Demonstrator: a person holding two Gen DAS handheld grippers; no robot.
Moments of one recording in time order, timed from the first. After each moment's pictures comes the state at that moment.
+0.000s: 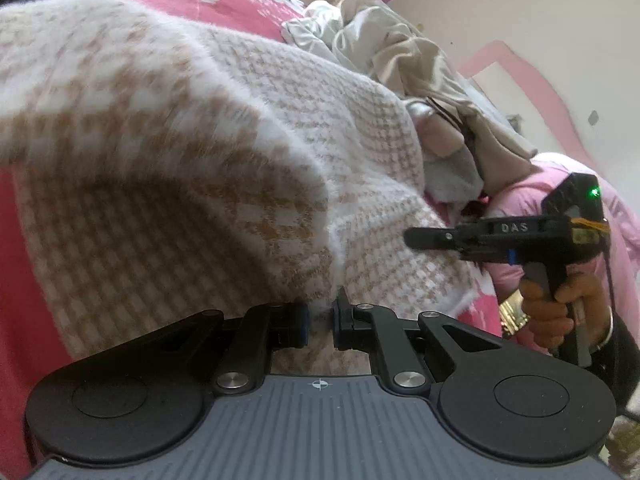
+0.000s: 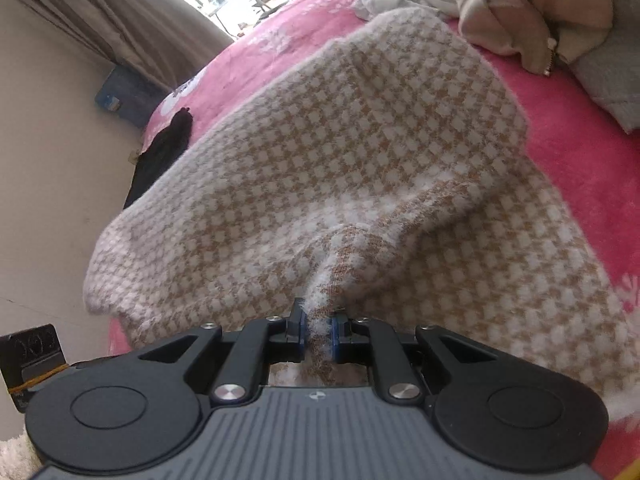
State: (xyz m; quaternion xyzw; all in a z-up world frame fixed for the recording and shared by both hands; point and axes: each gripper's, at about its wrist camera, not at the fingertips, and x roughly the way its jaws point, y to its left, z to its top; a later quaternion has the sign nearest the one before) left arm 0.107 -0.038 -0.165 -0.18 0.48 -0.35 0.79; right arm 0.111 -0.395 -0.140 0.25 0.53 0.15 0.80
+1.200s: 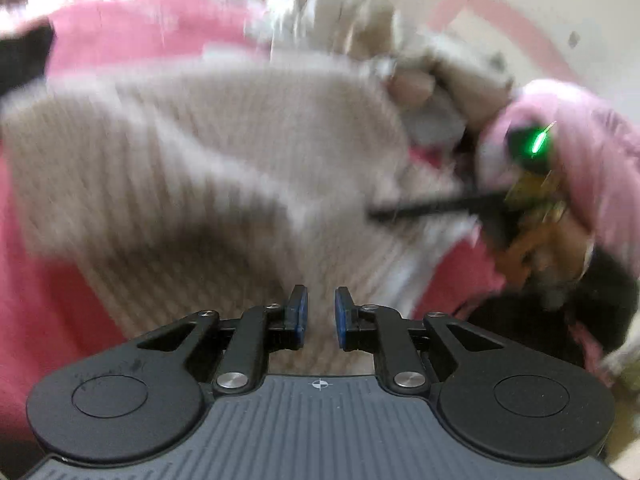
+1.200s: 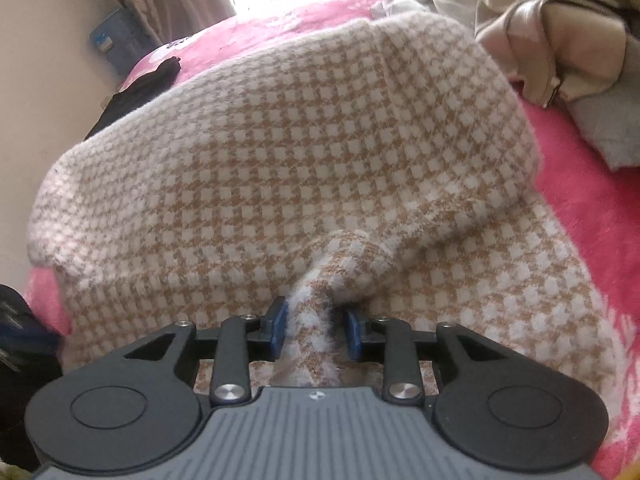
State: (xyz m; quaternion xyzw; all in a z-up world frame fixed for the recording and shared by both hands) left arm 0.066 -0.046 -0.119 -0.07 0.44 -0.37 0.82; right arm 0.121 -0.311 -0.174 0.09 0.50 0.13 0.85
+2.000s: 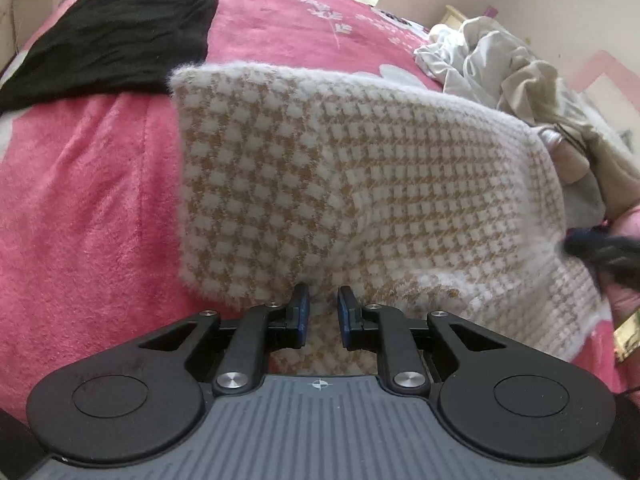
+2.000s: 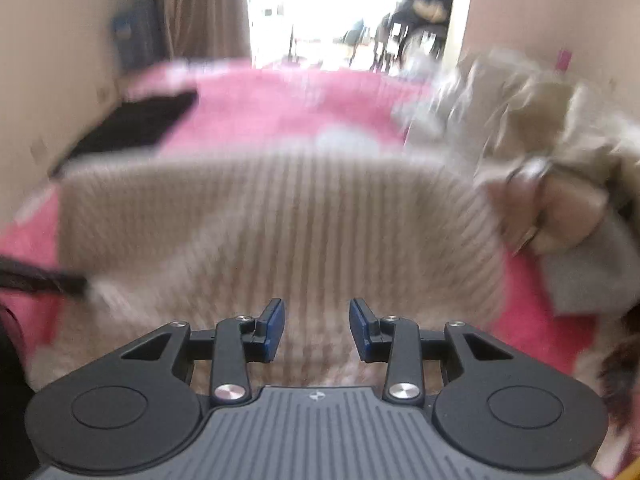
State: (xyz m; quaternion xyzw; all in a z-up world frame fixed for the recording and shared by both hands) left arm 0.129 -0.001 -0.167 -0.10 0.49 -0.17 0.85; right arm 0.110 -0.278 -0.139 -0.05 0.45 0.09 0.89
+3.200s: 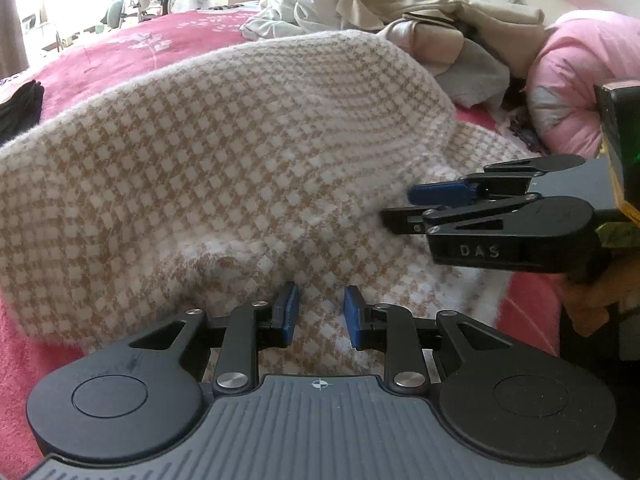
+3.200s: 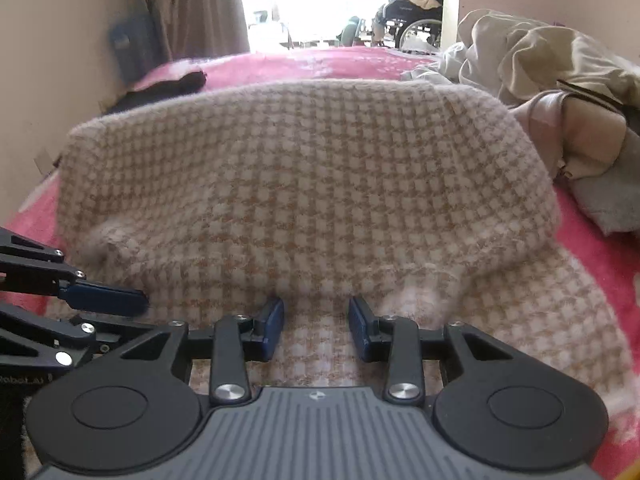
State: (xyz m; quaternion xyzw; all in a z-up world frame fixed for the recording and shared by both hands) left arm 0.080 -0.113 -0.164 0.07 0.44 -0.32 0.84; right arm 0.063 -0.270 -0.170 0.00 0.41 0.10 0.91
